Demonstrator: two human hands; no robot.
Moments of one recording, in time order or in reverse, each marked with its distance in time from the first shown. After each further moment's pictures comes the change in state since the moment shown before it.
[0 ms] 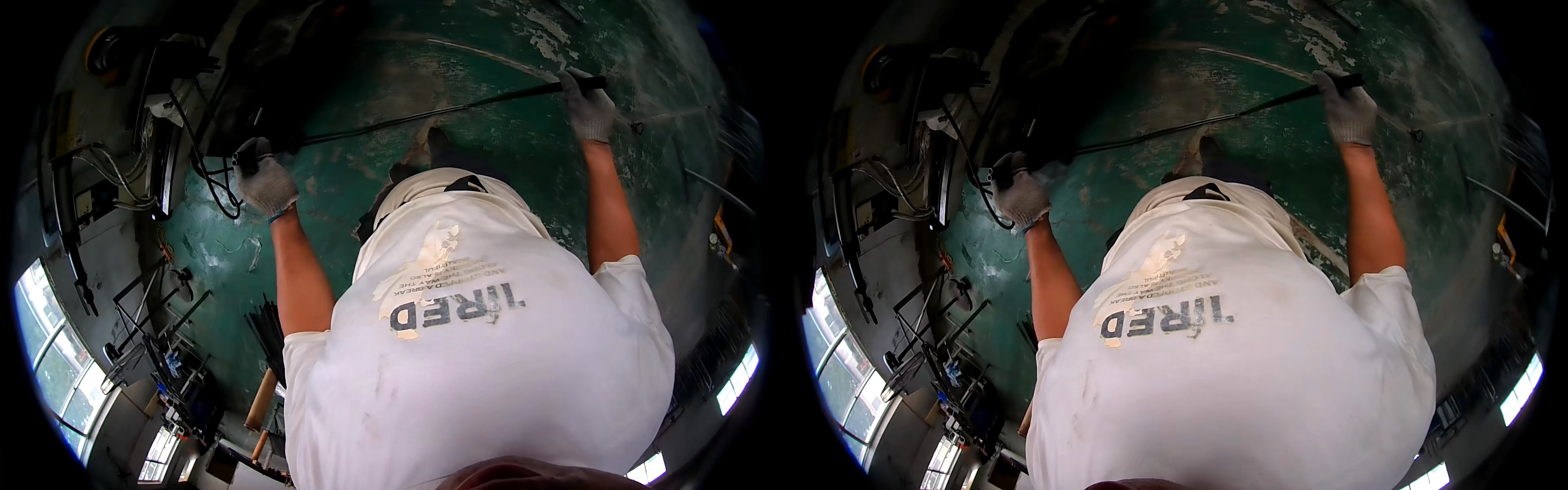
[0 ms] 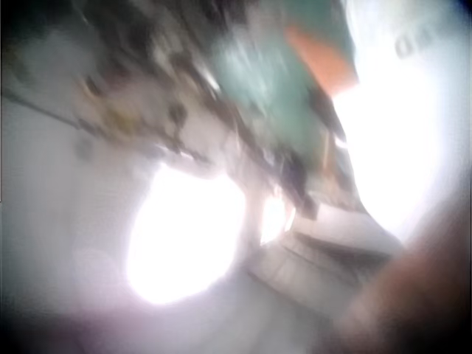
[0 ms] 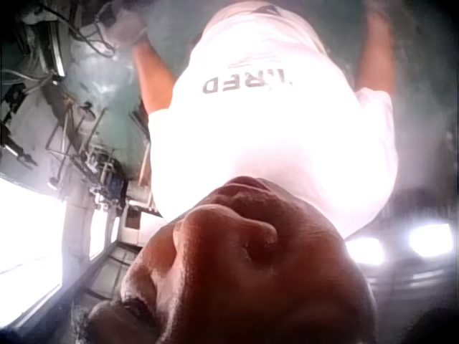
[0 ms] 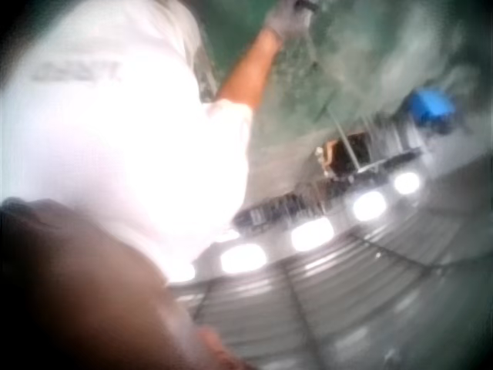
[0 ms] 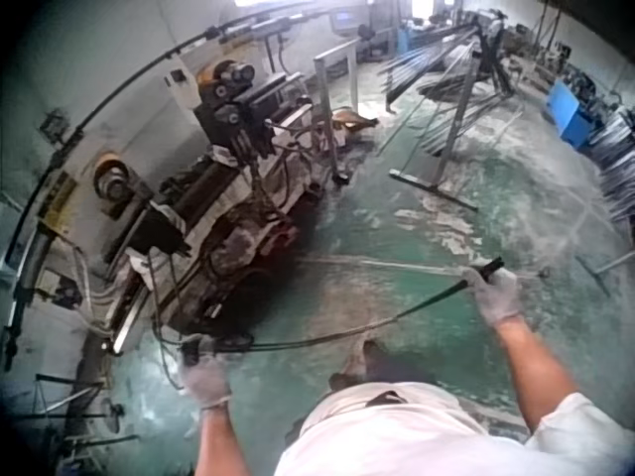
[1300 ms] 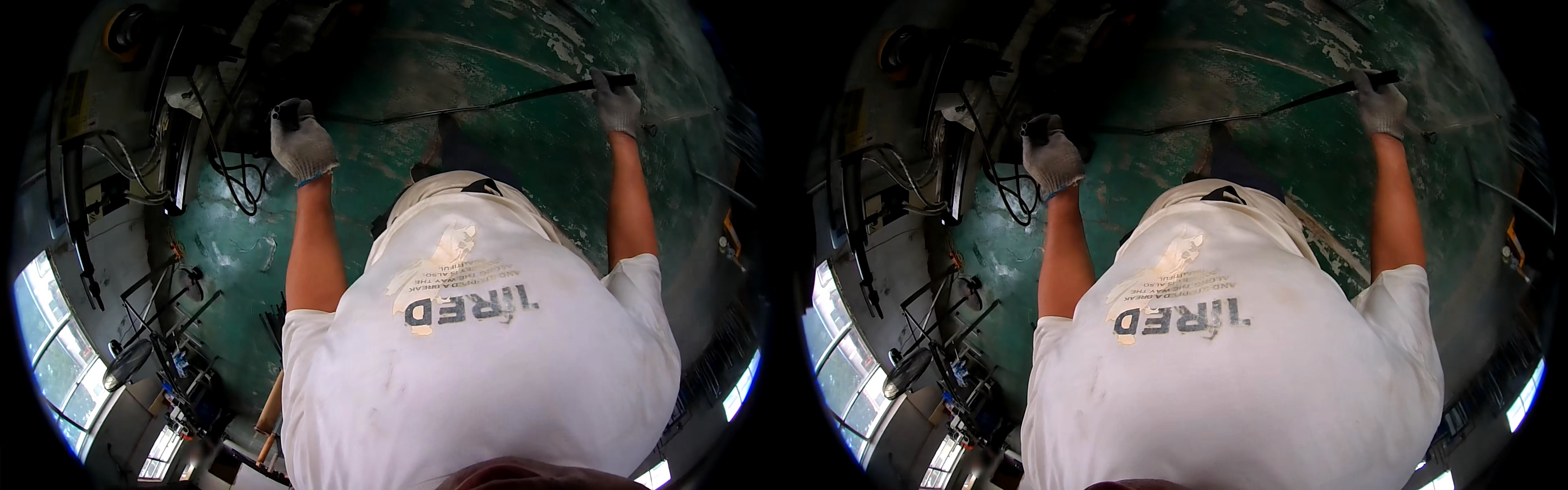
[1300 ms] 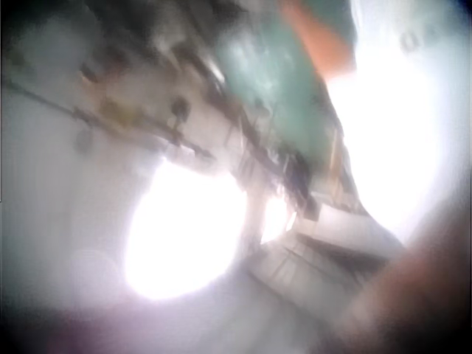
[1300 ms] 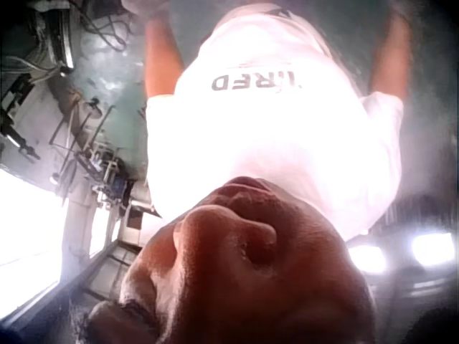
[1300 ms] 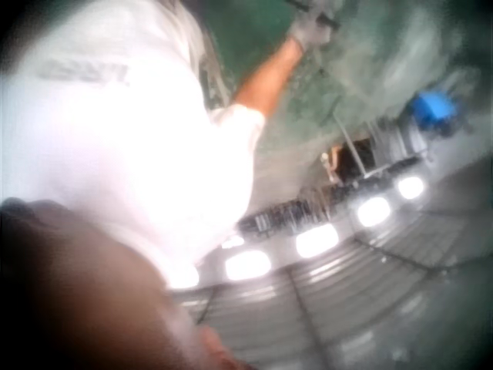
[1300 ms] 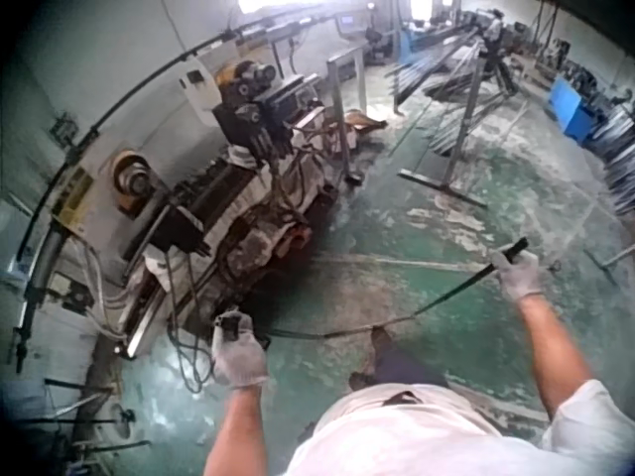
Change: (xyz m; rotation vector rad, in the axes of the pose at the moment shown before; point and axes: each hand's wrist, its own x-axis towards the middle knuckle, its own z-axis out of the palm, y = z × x) left_hand 0.016 0.026 0.022 -0.120 -0.089 -0.076; right_hand -0.005 -0.019 0.000 -0.258 0.040 0.199
